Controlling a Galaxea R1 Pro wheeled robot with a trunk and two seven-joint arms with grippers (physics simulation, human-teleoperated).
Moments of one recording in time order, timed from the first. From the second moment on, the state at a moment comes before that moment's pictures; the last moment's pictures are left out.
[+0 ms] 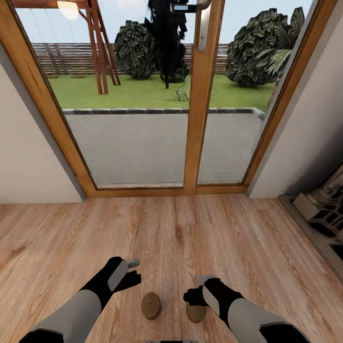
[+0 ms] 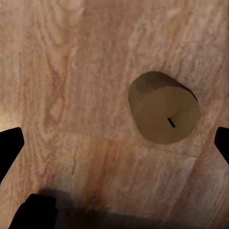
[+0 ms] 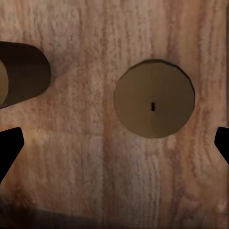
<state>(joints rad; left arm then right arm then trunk) -0.71 -0.07 -0.13 -0.46 0.56 0.70 0.41 -0.74 0.17 0.04 -0.13 -0.05 0.41 0.01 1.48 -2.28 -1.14</state>
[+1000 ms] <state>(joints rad) -0.71 -0.06 -0.13 -0.48 0.56 0.69 0.39 -0.74 0.17 0.04 -0.14 -0.03 0.37 0.01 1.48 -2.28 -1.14</state>
